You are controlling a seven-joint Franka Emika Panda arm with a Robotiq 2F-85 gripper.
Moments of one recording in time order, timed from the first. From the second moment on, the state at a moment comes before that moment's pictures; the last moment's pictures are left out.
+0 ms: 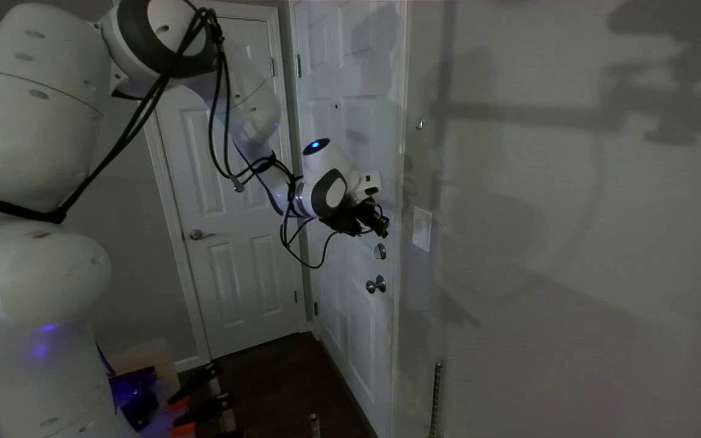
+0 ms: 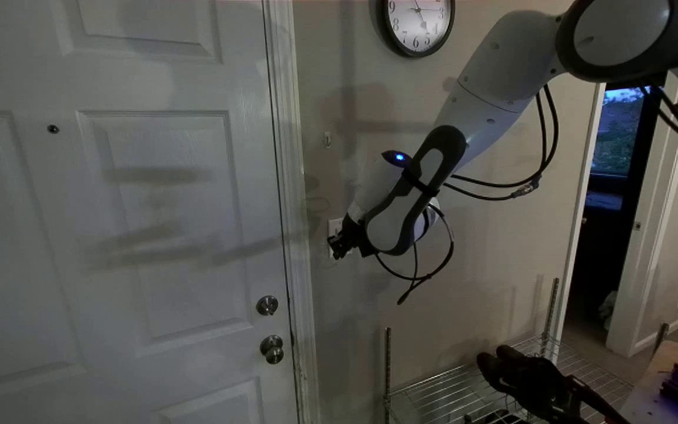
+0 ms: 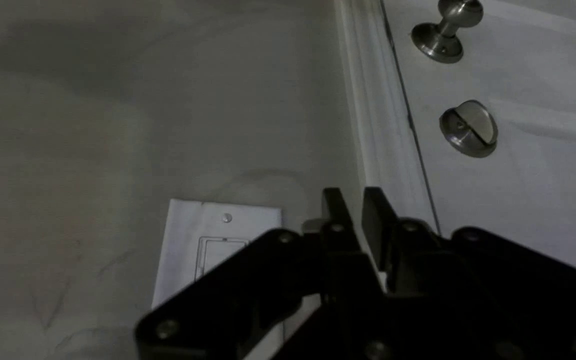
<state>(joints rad) 0.62 0.52 -0.37 -2.07 0.05 3.21 0.29</state>
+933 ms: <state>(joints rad) 0.66 0.58 -0.46 -2.00 0.05 3.21 0.33</state>
